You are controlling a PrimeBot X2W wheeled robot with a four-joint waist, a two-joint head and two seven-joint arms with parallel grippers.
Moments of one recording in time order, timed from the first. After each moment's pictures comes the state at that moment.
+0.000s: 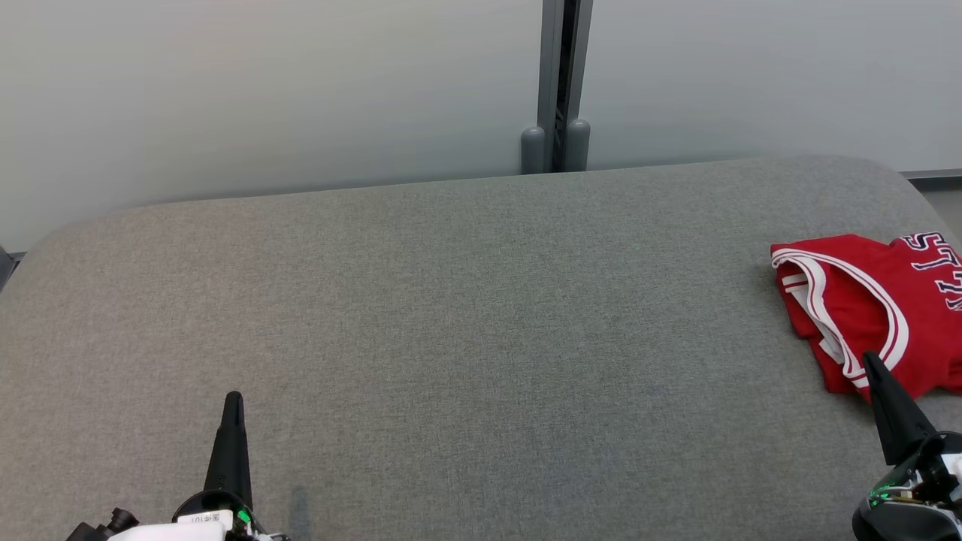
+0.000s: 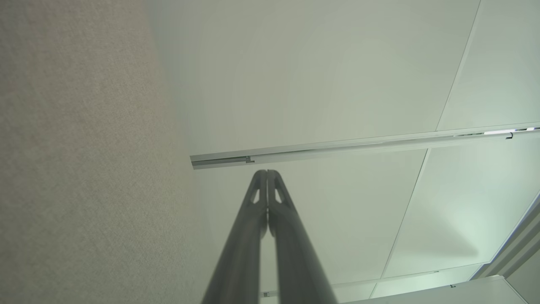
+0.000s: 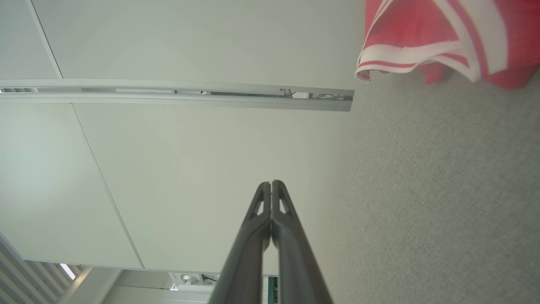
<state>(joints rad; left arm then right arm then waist) 0.11 0.05 -0.07 0.01 -1.62 -0.11 -0.12 -0.07 -0.05 -0.28 0.22 1.60 0.13 0.35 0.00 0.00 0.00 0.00</state>
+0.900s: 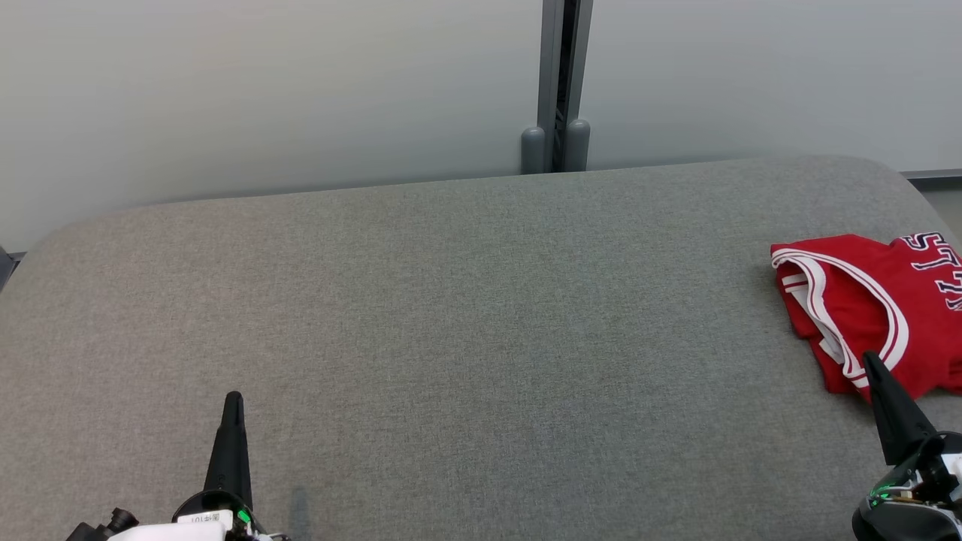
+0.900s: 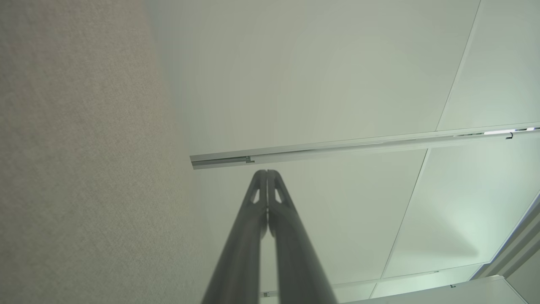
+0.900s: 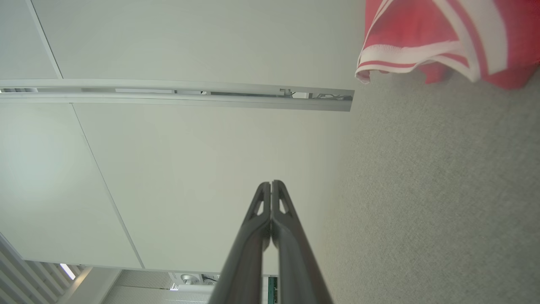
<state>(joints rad) 0.11 0.05 -0.07 0.01 -1.62 -0.11 -0.12 -0.07 -0.05 -0.28 0.22 1.60 0.13 0.35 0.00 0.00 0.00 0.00</state>
